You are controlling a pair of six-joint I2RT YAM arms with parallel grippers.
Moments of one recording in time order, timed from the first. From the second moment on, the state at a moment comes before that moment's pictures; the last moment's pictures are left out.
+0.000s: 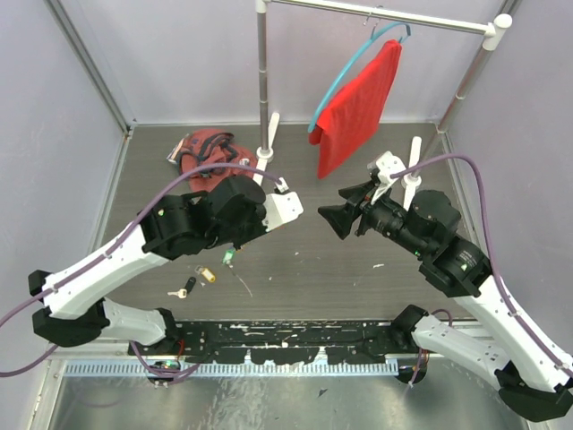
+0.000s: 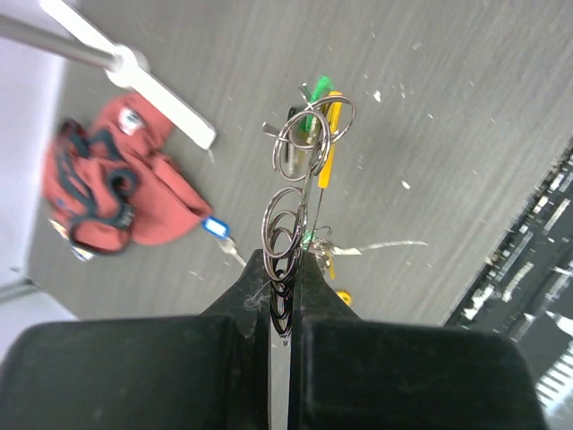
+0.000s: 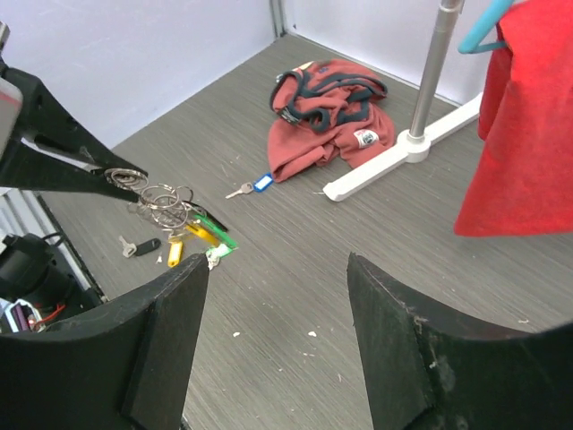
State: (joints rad) left arm -1.13 1.32 1.66 -1.16 -0.29 0.26; right arm 0.70 0.76 1.08 -0.41 -0.10 0.13
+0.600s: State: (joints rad) left arm -1.21 1.06 1.13 -0.56 -0.56 0.96; right arm 0.70 0.76 1.08 -0.37 0.08 0.18
